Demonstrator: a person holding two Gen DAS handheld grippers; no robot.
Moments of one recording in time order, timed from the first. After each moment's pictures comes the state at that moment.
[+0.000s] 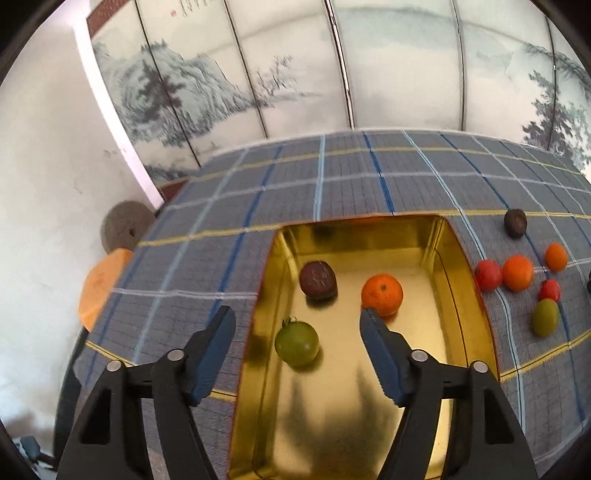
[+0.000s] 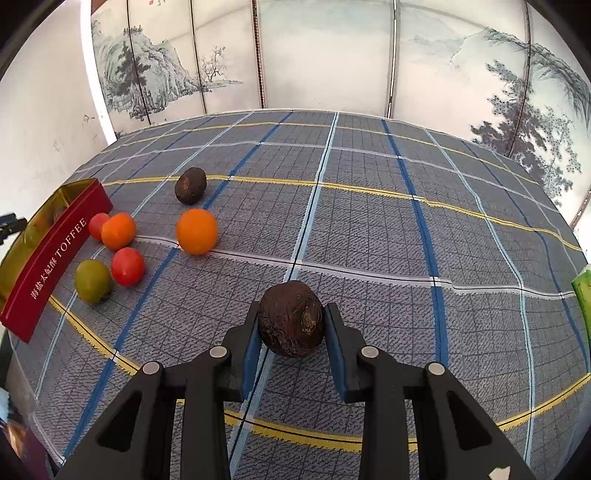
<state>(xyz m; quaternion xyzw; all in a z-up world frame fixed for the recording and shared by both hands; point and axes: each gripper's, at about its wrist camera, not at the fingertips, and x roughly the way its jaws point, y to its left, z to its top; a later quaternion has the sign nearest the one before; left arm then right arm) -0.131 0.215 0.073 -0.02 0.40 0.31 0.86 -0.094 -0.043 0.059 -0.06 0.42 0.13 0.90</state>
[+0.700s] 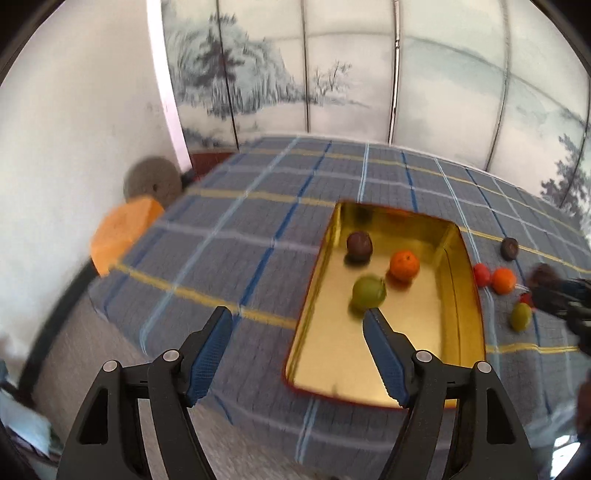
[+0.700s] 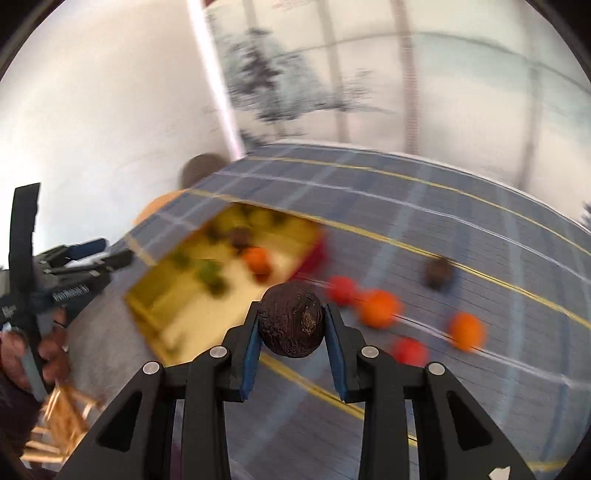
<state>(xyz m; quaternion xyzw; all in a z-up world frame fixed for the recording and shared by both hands) -0.237 0.214 0.091 -0.15 0.37 0.35 0.85 -0.136 0.137 0.138 -0.08 0.38 0.36 0.85</state>
